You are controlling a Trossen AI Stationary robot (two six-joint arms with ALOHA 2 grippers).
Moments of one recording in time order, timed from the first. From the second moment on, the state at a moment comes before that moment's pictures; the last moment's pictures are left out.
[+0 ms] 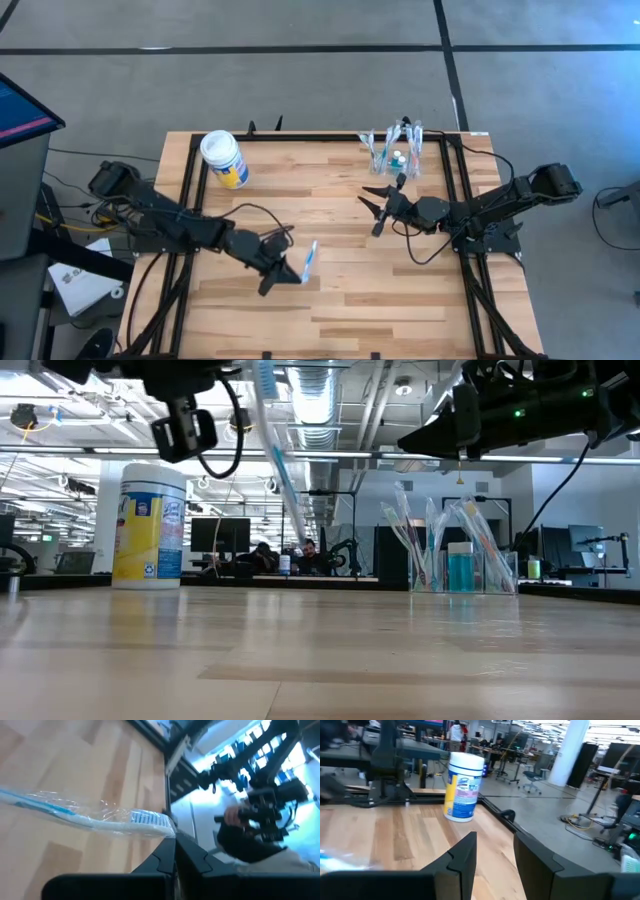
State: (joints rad) left arm -0.39 1.37 0.66 0.37 0.02 -0.85; right arm 0.15 1.25 0.36 0.84 0.62 -0.15
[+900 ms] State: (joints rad) left arm -0.08 1.36 0.66 0.57 0.13 -0.78; right arm 0.22 1.31 0.51 0.70 0.34 -0.24
